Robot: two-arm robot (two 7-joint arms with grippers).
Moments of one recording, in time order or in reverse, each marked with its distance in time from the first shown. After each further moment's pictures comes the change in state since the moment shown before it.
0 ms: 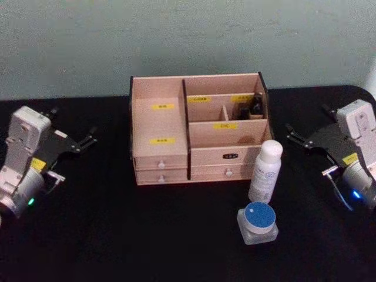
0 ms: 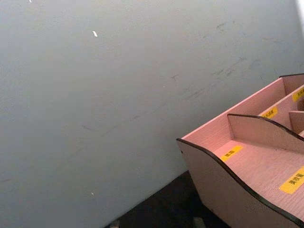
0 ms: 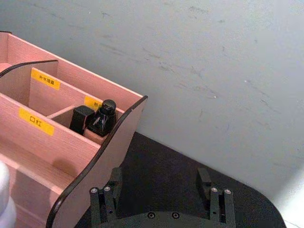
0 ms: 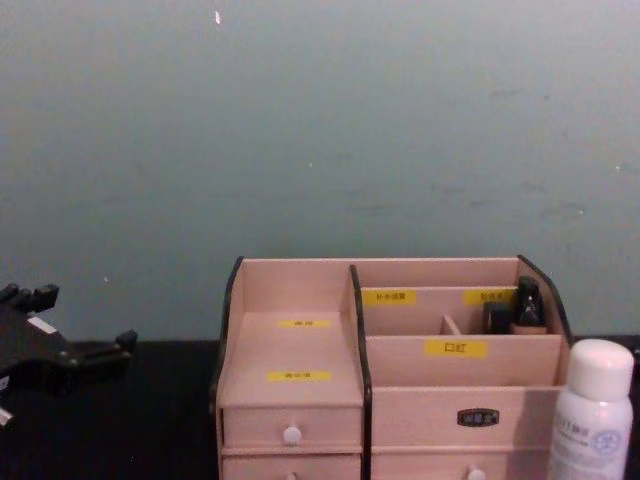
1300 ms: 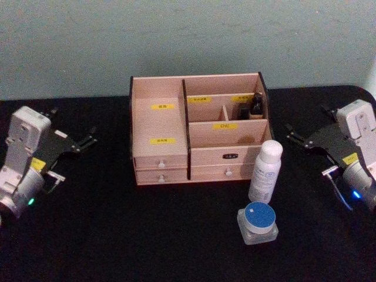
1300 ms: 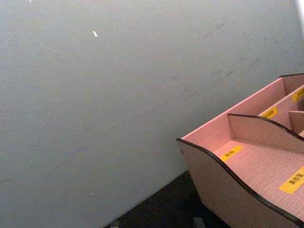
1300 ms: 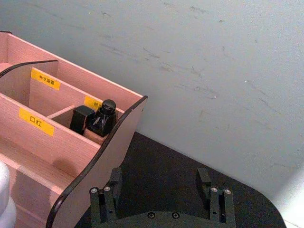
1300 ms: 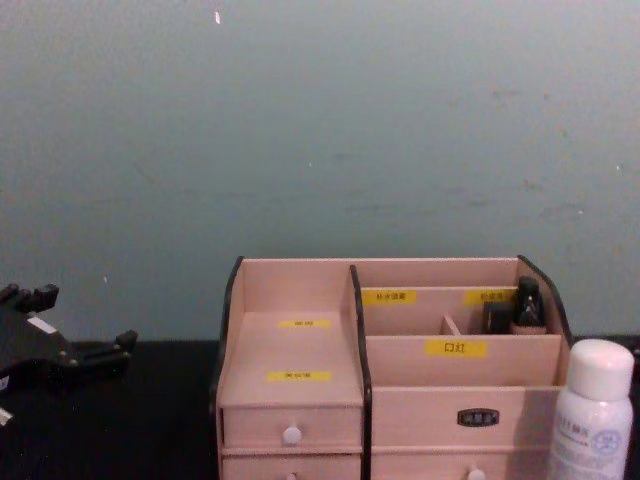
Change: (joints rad) left arm 0.000 0.000 0.000 0.000 0.000 0.000 0.000; right arm 0.000 0.000 0.000 0.000 0.000 0.000 0.000
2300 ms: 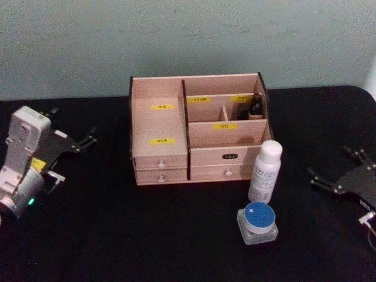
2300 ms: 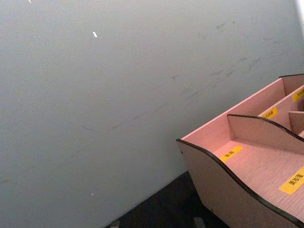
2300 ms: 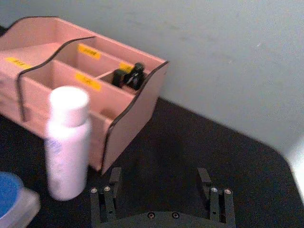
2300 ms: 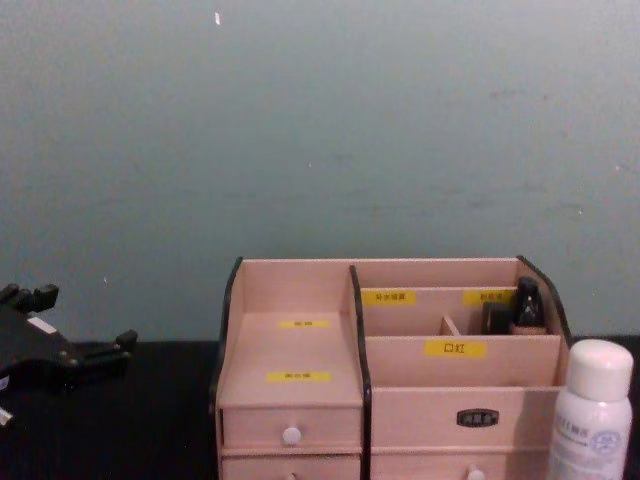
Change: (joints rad) left arm 0.000 0.000 0.000 0.000 0.000 0.000 0.000; right arm -0.348 0.168 0.185 -0.313 0.129 0.099 0.082
